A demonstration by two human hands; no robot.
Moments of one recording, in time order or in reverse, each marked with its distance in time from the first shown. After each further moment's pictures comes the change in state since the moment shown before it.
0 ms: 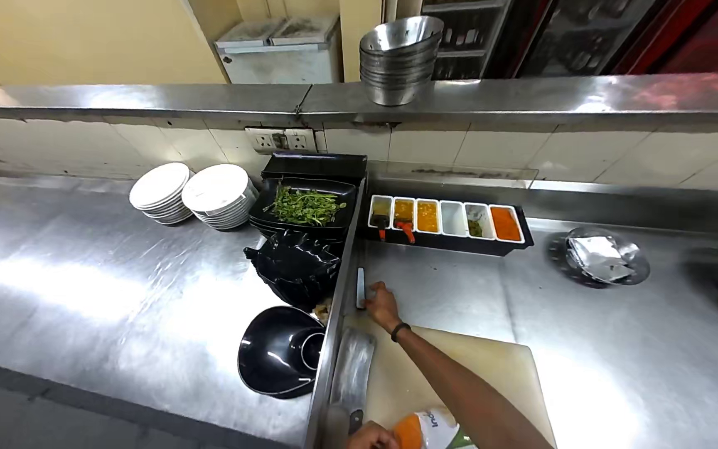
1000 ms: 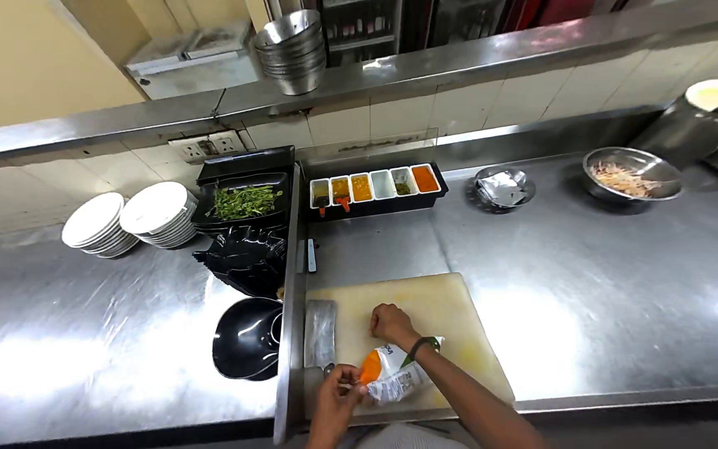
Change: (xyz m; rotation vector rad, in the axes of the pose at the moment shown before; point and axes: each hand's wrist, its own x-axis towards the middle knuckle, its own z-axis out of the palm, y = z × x) left_hand -0.004 0.011 0.009 0.033 0.038 -0.082; right_hand -0.163 0.086 -0.057 -0.333 -0.184 0.099
